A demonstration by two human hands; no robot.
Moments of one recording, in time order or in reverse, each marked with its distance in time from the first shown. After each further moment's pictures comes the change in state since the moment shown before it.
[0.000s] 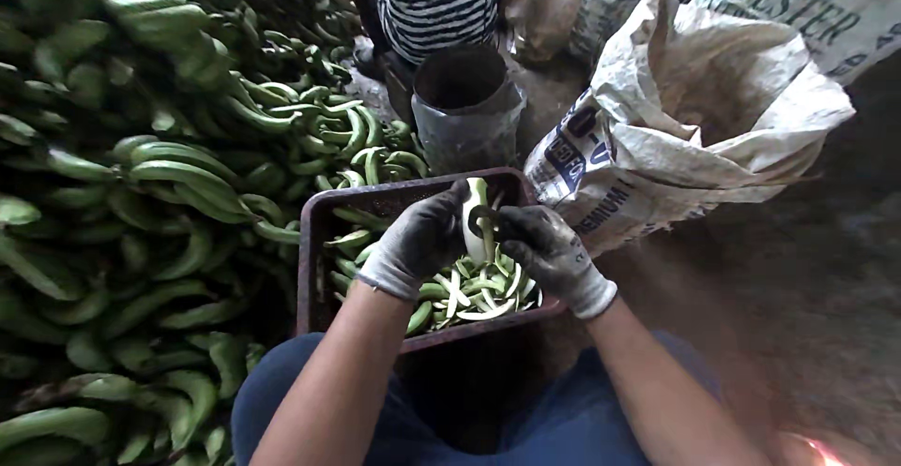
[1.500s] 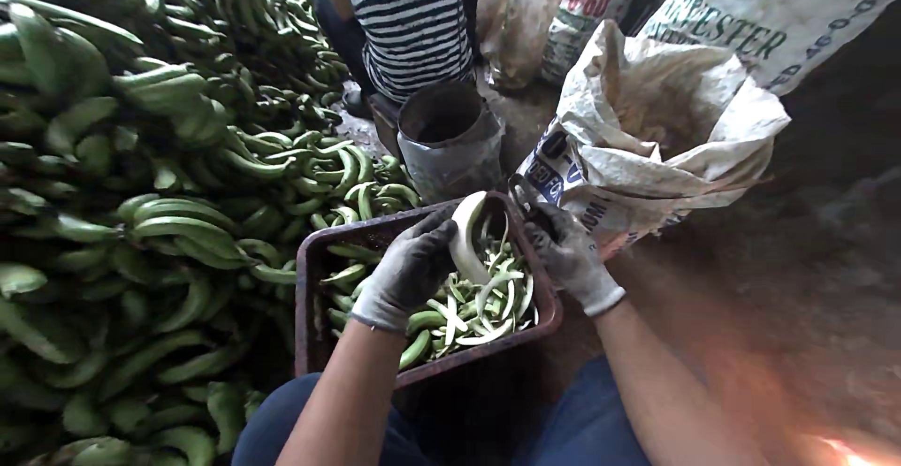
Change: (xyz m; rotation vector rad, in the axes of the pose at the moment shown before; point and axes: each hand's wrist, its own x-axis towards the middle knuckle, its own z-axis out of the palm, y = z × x) left_hand 0.001 0.001 0.006 0.229 0.043 0.114; right_hand 0.006 0.013 -0.033 -0.010 0.138 0.513
